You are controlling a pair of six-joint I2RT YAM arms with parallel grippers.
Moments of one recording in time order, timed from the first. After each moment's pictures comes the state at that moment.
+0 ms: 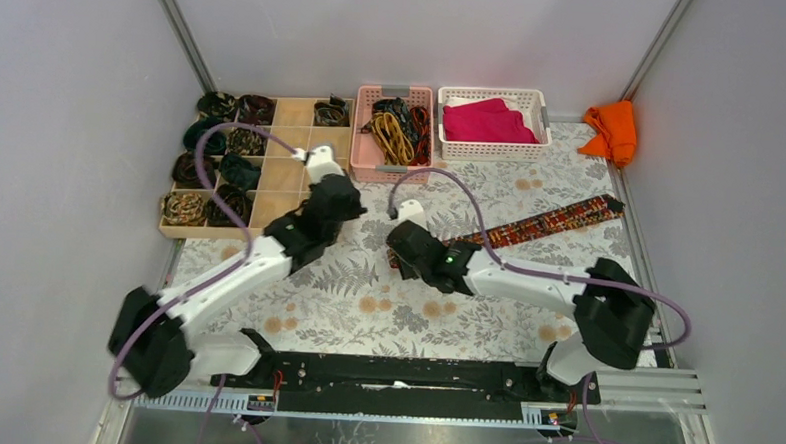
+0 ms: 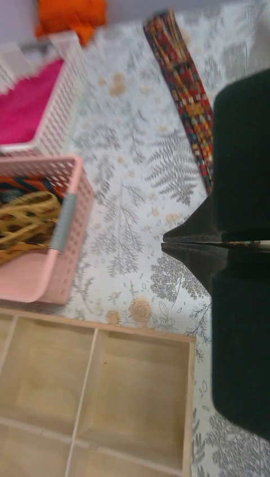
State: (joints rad) left arm -0.65 1.32 0.90 -0.11 -0.48 -0.69; right arm 1.03 1.53 0.98 -0.33 0.43 0.42
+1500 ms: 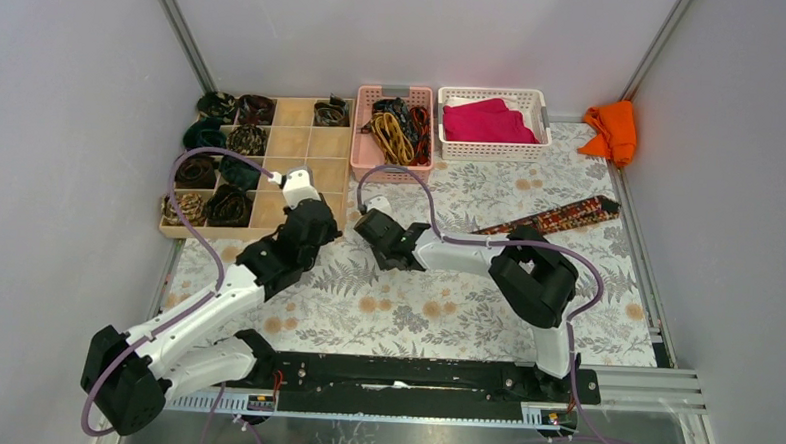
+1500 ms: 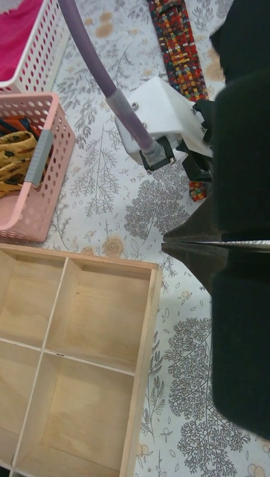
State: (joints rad) left arm -0.66 0.98 0.72 -0.24 -0.56 -0.65; right arm 1.00 1.98 1.30 -0.35 0.36 0.38
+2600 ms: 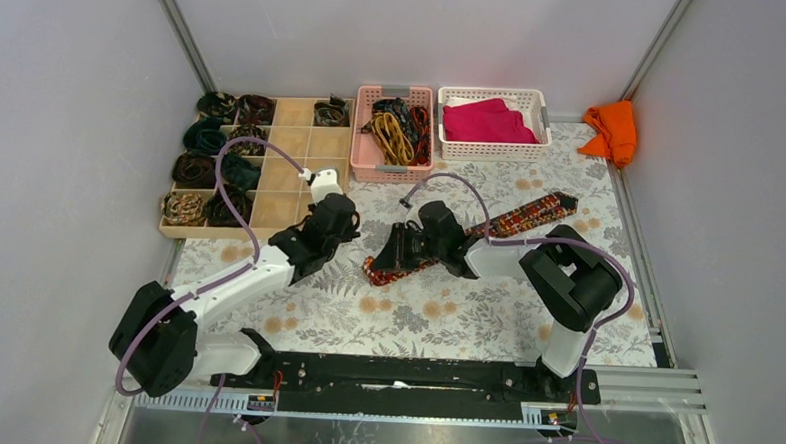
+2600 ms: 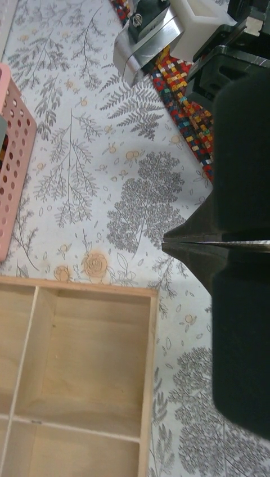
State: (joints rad) left arm -0.65 1.23 0.73 -0.14 -0.48 -0.64; right arm 0.77 1.80 0.84 0.36 -0.52 0.85
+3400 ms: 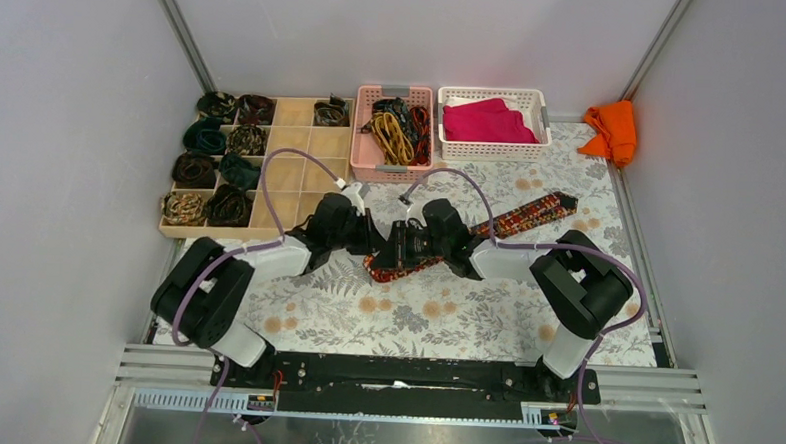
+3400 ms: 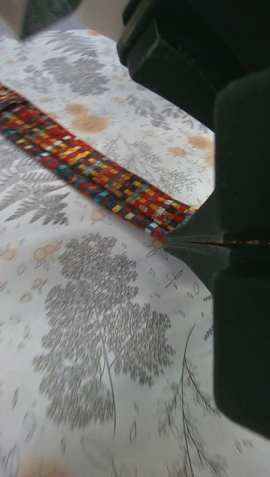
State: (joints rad) left arm -0.51 1.50 0.64 0.24 0.25 -0.60; right arm 0.76 1.74 0.82 0.39 -0.57 0.79
